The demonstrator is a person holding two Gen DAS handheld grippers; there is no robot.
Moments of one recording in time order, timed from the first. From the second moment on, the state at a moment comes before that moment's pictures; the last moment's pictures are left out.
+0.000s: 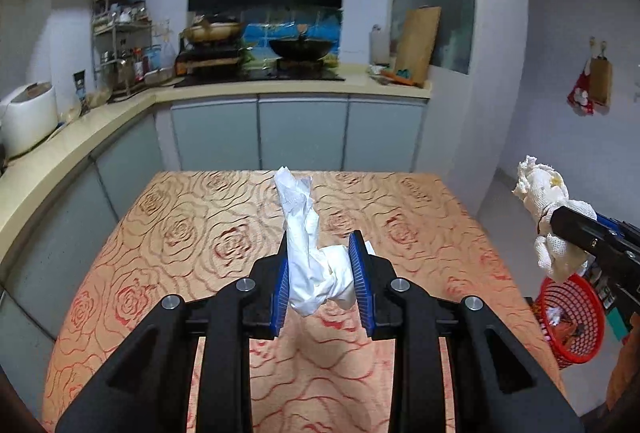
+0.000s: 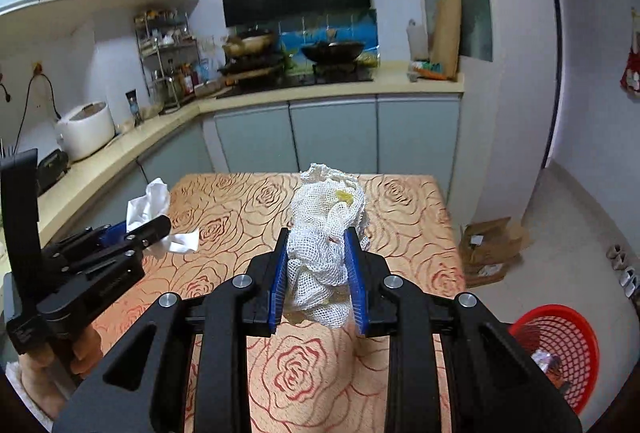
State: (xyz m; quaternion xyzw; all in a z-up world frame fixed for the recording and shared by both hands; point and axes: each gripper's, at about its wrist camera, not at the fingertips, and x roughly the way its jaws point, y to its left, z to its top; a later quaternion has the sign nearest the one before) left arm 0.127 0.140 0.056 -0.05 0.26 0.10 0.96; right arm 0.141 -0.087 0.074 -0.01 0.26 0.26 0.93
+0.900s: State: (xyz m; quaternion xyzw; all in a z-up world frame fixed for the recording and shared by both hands) left arm 0.202 -0.102 0.022 0.01 0.32 -0.18 0.93; right arm 0.137 -0.299 0.046 0.05 0.29 0.05 0.96
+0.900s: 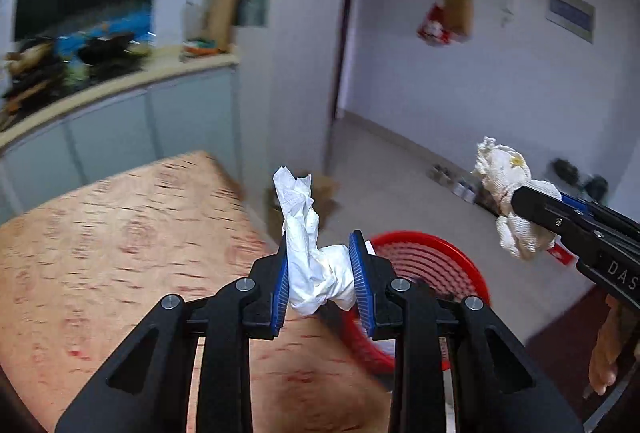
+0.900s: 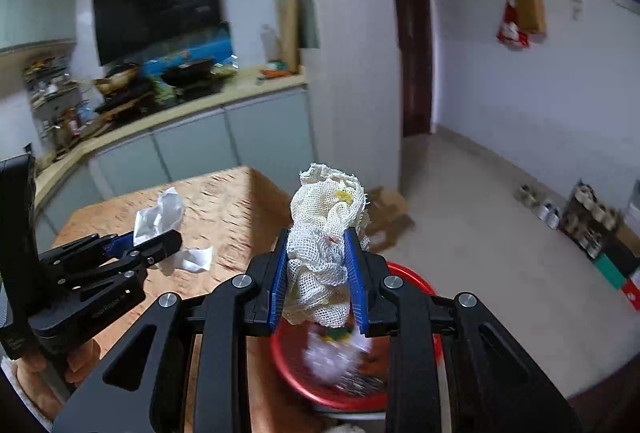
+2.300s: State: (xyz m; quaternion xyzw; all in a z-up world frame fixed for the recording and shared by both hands) left arm 0.105 -0.077 0.046 0.05 0.25 -0.07 0.96; right arm 0.062 -0.295 0.017 0.07 0.31 0.01 0.95
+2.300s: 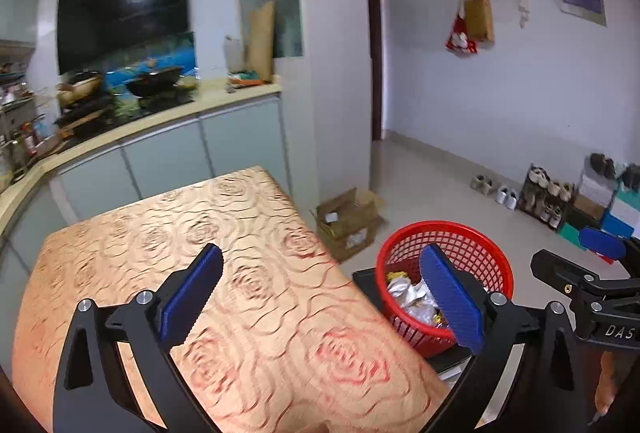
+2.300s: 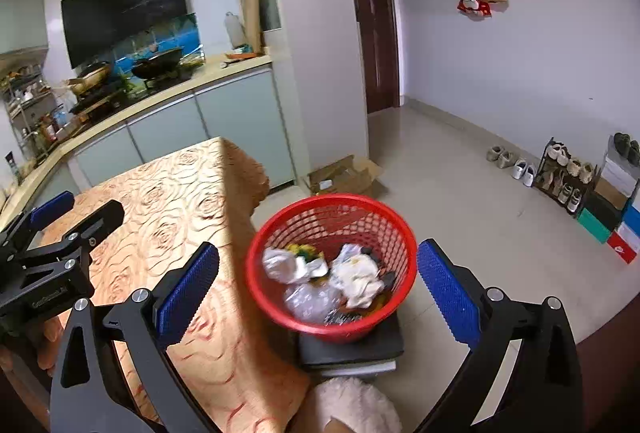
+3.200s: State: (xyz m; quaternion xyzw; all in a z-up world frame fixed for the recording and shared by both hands) left arm 0.022 -0.032 0.026 0.03 0.24 -0.04 0.97; right arm -0.012 -0.243 0.019 0.05 0.27 0.00 0.96
